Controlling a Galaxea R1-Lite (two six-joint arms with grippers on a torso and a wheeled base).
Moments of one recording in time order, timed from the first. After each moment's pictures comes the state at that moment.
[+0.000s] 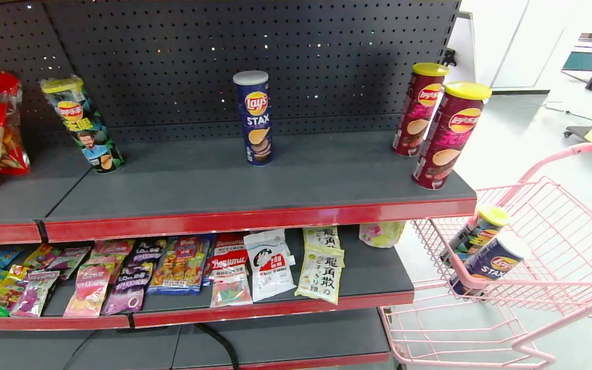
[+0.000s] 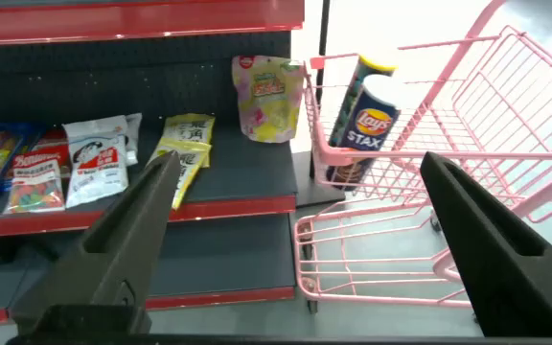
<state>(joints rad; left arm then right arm) 0.00 0.00 0.00 0.00 -0.04 0.00 0.00 0.00 0.00 0.00 -0.02 0.00</state>
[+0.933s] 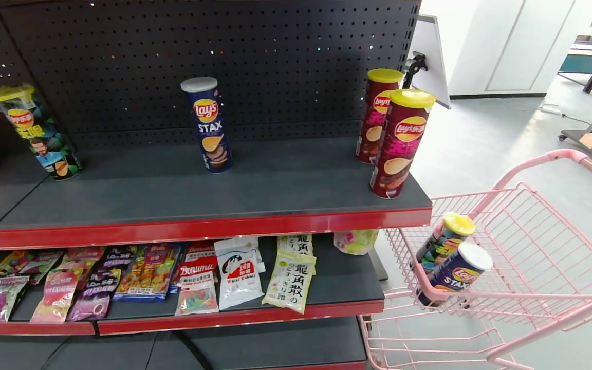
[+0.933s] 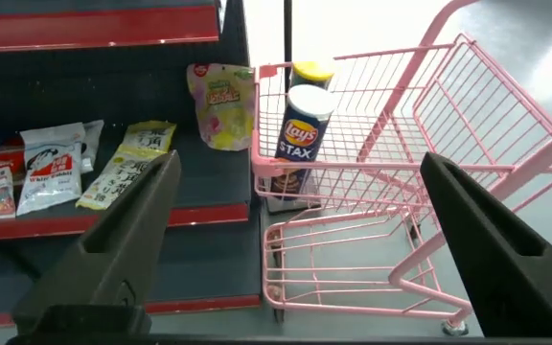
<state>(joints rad) 0.00 0.00 0.00 0.00 -0.04 0.00 0.00 0.00 0.00 0.00 -0.02 0.00</state>
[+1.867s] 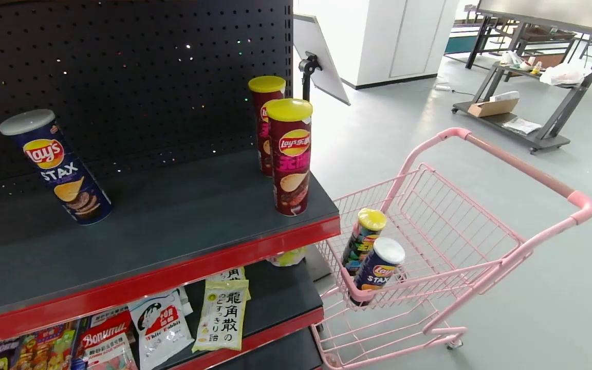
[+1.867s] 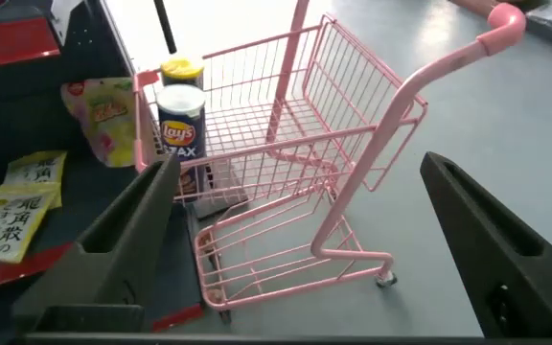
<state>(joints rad) 0.00 0.00 0.00 0.00 -0.04 0.00 0.00 0.00 0.00 0.00 -0.02 0.00</state>
